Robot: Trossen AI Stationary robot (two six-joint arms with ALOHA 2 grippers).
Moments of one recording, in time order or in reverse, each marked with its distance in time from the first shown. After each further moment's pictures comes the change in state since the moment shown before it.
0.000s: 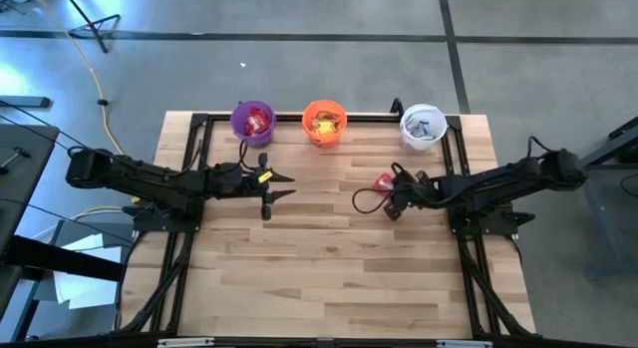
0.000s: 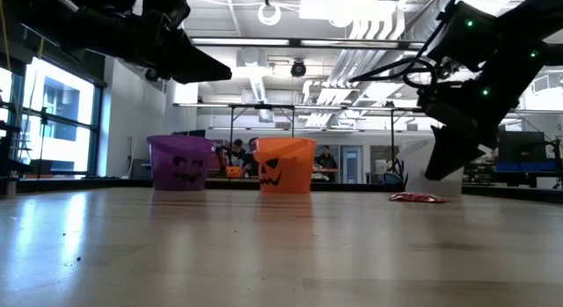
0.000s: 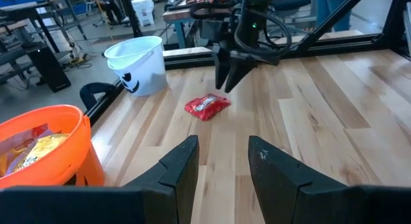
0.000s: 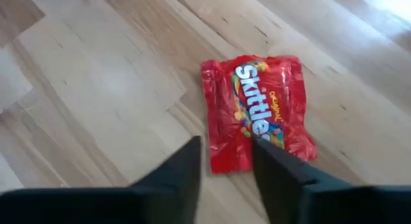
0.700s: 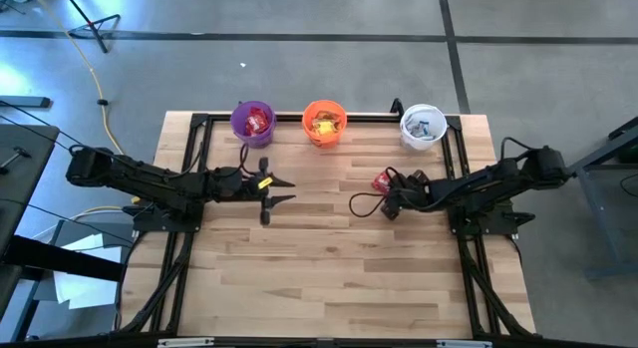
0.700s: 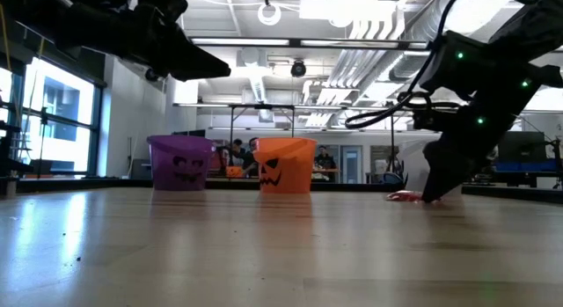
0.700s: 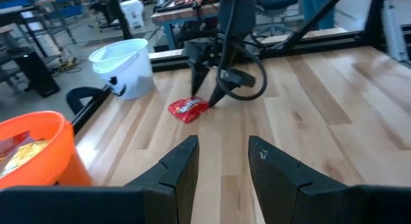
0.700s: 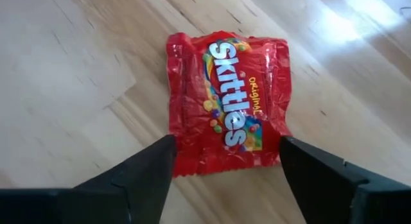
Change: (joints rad) left arm -0.046 0.001 0.000 -0.004 -0.007 0.008; right arm 0.001 0.213 -0.029 0.091 0.118 -0.047
